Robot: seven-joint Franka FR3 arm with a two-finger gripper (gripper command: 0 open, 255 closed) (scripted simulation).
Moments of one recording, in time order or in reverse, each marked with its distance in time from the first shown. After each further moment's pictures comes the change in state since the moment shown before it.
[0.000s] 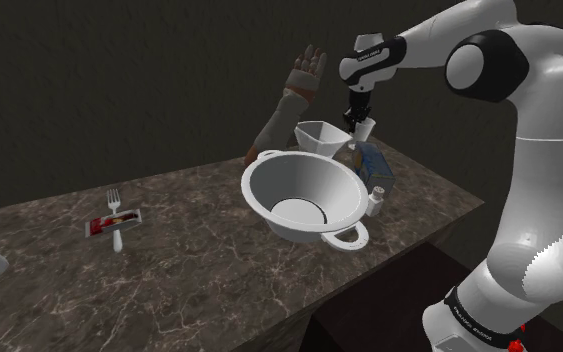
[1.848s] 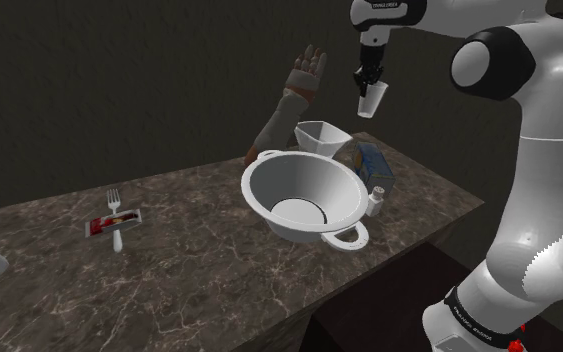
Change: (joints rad) arm -0.015 -0.023 -0.009 0.347 0.000 -0.366 -0.033
